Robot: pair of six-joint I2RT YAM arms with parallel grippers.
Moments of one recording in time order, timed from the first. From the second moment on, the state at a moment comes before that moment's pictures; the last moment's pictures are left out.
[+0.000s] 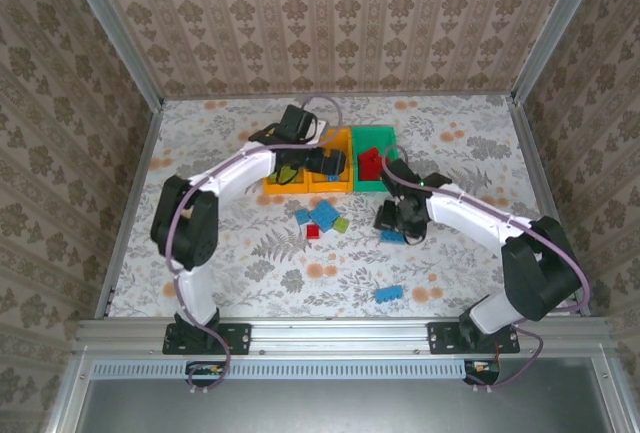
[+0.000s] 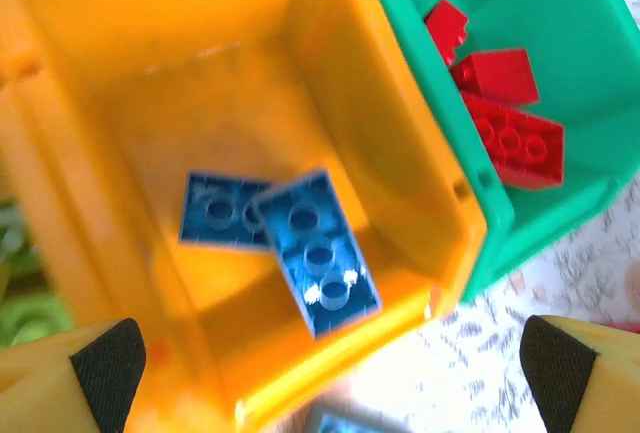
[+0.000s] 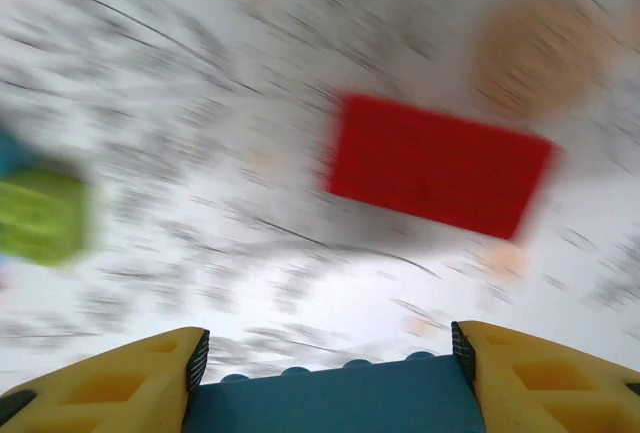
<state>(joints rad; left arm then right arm) -0.58 1.83 1.42 -0.47 0.20 -0.24 0.50 1.53 1.04 -0.78 -0.04 0.78</state>
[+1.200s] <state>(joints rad) -0.89 1.52 0.97 -0.38 0.15 -0.14 0.39 2.23 1.93 -0.57 -0.34 0.91</state>
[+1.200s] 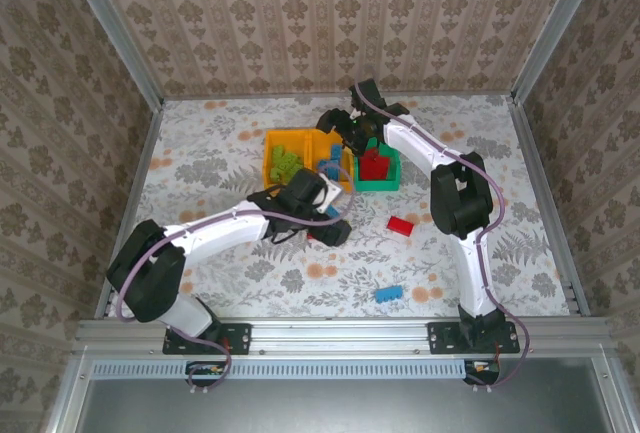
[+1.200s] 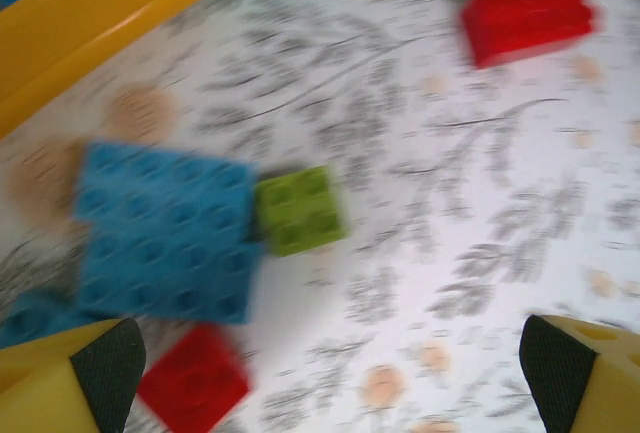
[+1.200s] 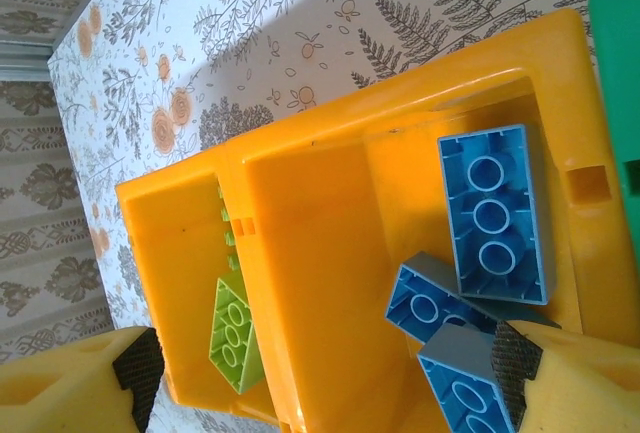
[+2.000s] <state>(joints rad) -1.27 1.86 1.19 -0.41 0.36 0.20 0.22 1.83 1.50 -0.58 -0.29 0.76</state>
